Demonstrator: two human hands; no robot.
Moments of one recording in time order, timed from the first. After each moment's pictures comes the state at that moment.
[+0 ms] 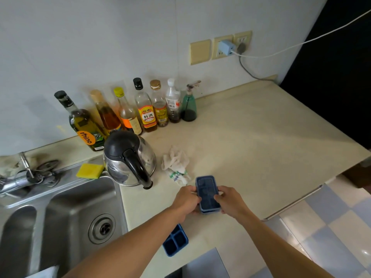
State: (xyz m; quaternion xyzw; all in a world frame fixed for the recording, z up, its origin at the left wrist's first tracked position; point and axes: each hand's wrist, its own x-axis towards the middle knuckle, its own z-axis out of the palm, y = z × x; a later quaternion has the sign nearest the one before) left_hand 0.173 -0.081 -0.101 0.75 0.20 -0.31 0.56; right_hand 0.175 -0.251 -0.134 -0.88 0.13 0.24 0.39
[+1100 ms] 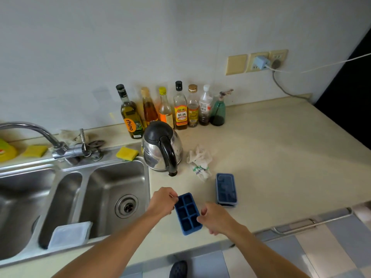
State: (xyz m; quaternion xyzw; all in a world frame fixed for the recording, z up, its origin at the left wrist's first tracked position) left_hand 0.098 0.035 -0.104 0.88 0.22 -0.18 0.38; right_hand 0.102 -0.168 -0.100 -0.88 -0.07 0.37 0.29
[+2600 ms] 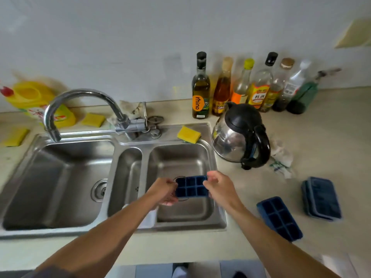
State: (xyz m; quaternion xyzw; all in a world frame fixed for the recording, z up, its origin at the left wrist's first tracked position) left_hand 0.057 0.291 -0.139 0.71 0.37 -0.25 0.55; right_hand 0.117 0.083 -0.125 -0.84 -0.02 0.26 0.47
